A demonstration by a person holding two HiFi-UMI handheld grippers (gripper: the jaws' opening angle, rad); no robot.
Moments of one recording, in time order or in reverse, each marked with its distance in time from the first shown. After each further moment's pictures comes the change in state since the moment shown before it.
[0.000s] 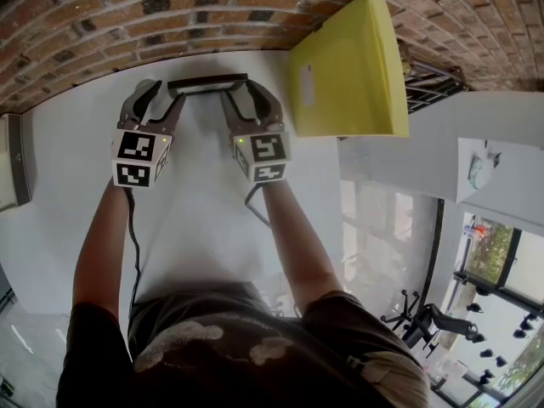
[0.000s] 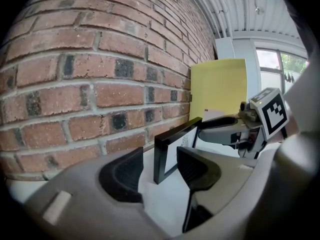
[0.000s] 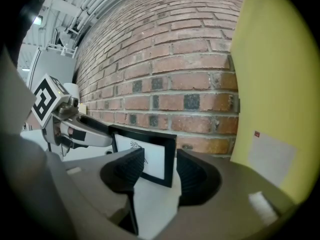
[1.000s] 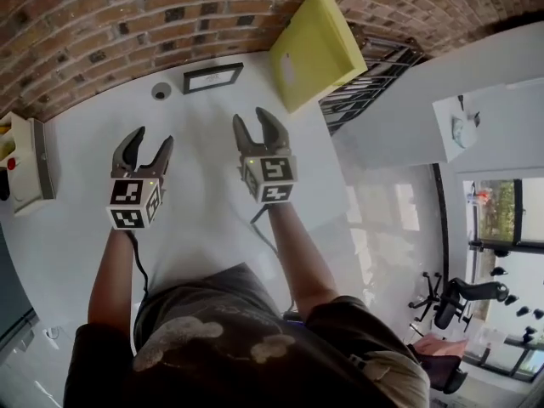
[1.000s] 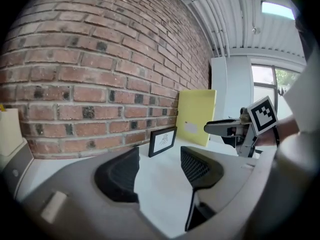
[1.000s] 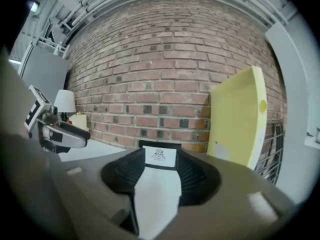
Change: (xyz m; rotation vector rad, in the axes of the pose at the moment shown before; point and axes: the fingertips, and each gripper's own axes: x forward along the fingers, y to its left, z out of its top) left arm -0.167 -0.010 -0.018 -0.083 -0.087 -0.043; right arm -0.130 0.070 0.030 0.045 -0.018 -0.219
